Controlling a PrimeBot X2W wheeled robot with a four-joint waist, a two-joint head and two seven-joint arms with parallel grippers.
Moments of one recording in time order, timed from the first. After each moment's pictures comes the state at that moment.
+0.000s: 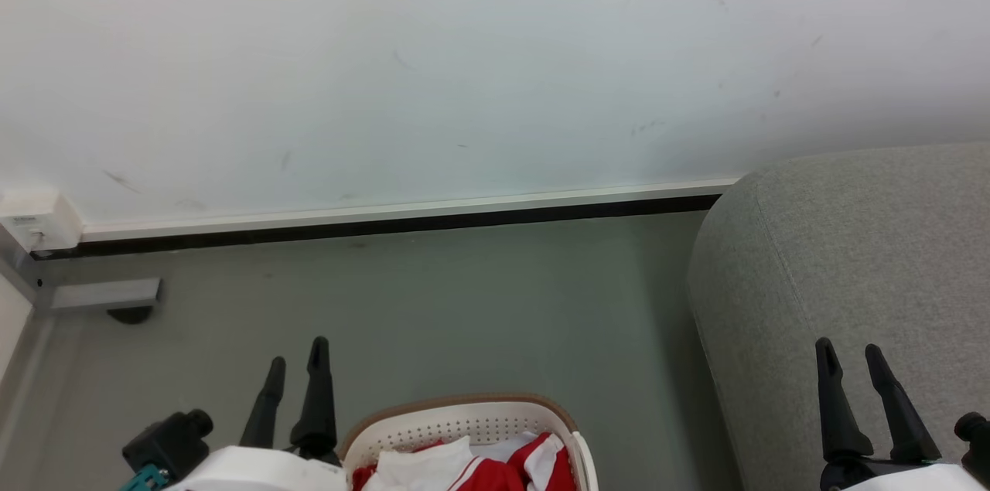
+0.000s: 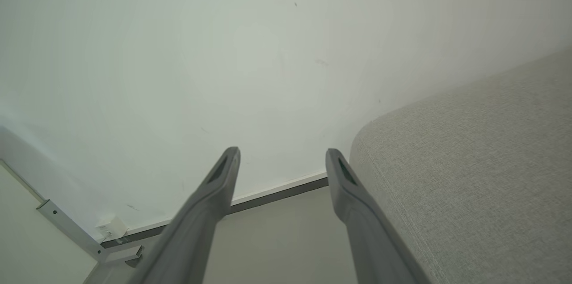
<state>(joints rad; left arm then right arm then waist) -0.06 0.04 -0.08 0.13 -0.67 0.01 -0.14 -0.02 -0.10 0.05 0.12 0.59 0.13 -0.14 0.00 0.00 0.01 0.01</state>
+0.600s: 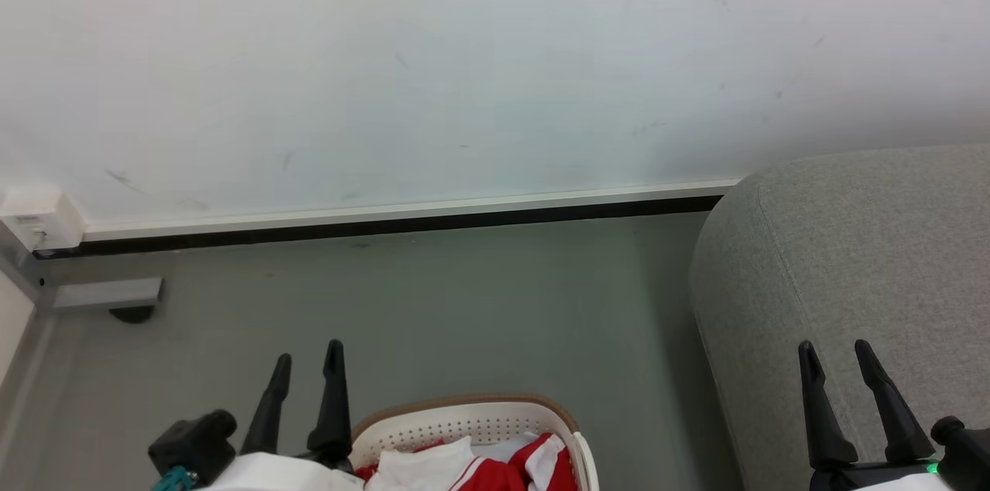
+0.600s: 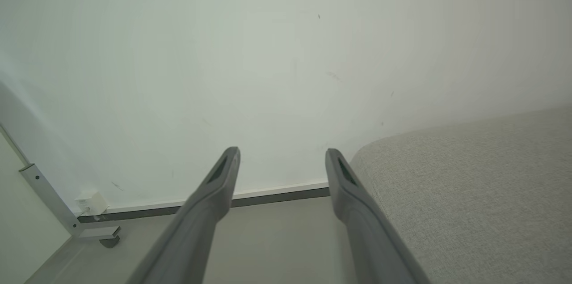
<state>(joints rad) -0.05 0.04 -0.12 0.13 -0.49 0.03 -0.18 -0.01 -0.11 0.07 0.10 0.42 0.13 -0.19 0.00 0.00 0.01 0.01</state>
